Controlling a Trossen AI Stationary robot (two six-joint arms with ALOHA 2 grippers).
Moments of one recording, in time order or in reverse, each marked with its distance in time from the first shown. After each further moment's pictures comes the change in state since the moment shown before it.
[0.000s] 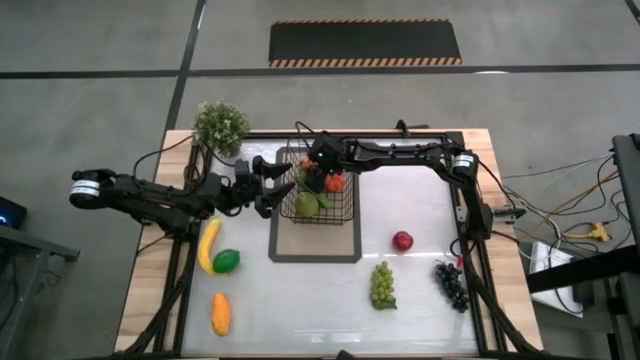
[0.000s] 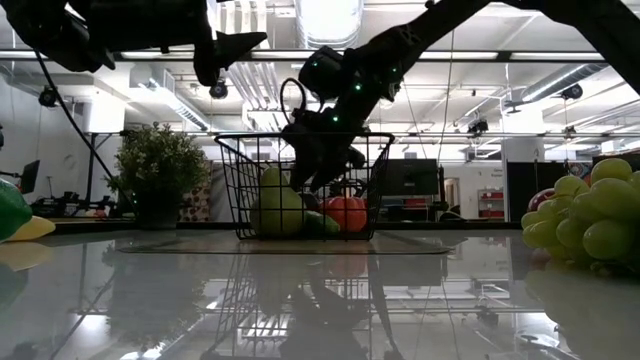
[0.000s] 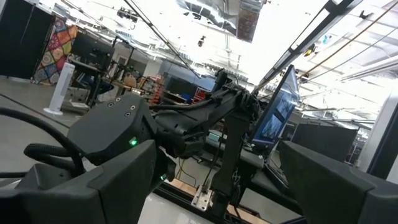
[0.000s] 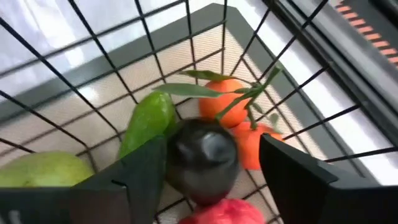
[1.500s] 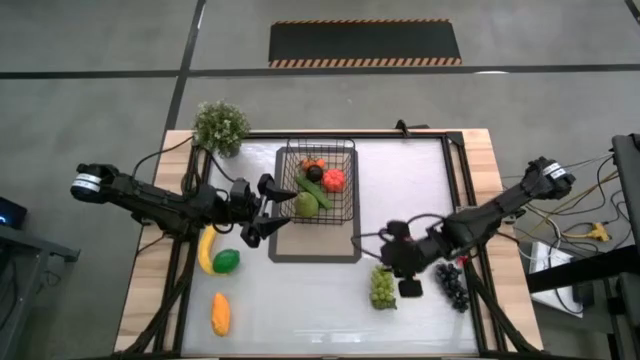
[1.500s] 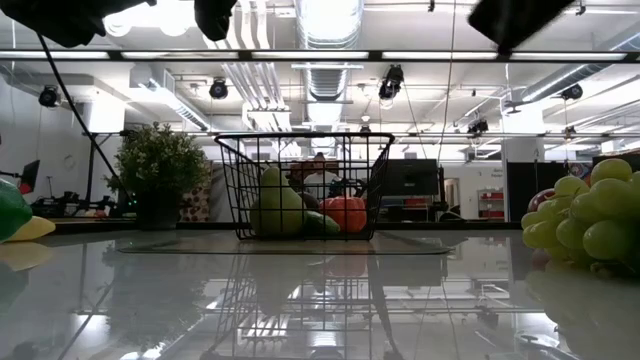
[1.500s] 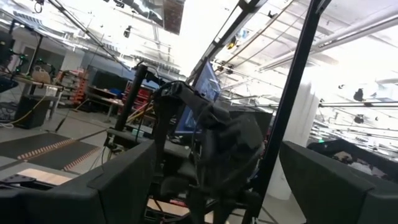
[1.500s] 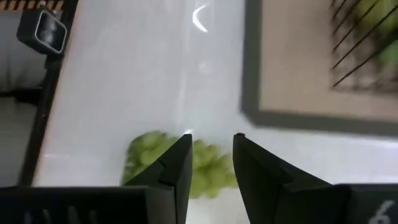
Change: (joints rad) left arm -0.204 0.000 0.076 -0.002 0.120 0.034; right arm 0.812 -0.722 -0.479 -0.357 0.006 0.201
